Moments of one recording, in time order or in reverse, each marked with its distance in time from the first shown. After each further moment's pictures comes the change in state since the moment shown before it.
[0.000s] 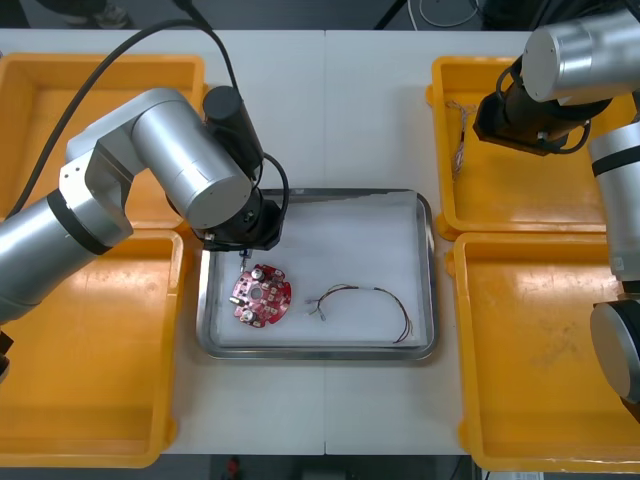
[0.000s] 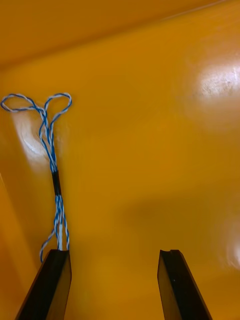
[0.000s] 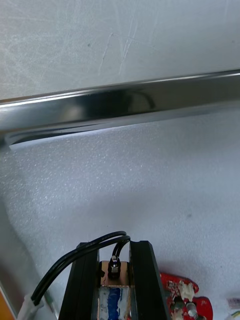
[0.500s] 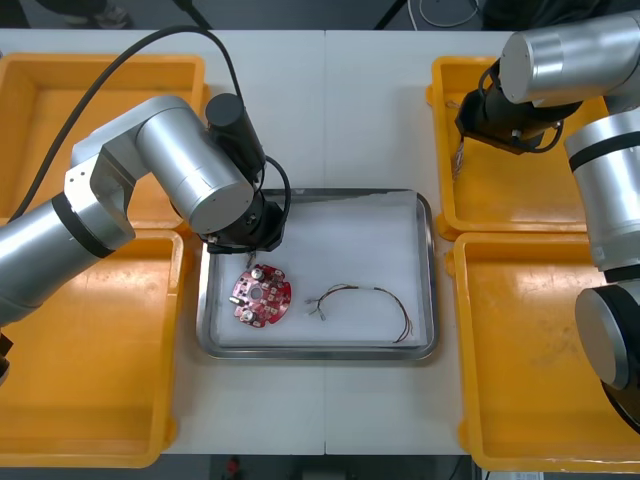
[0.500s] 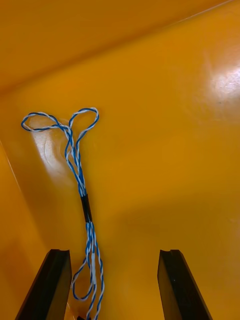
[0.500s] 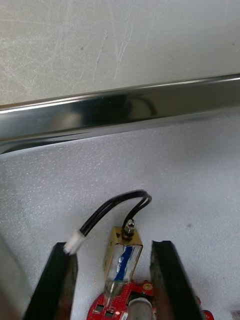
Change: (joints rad) right arm -0.059 0.036 0.008 0.158 0.000 -0.126 -0.067; left arm 0.000 0.000 -0.020 0.017 -0.009 -0.038 0.000
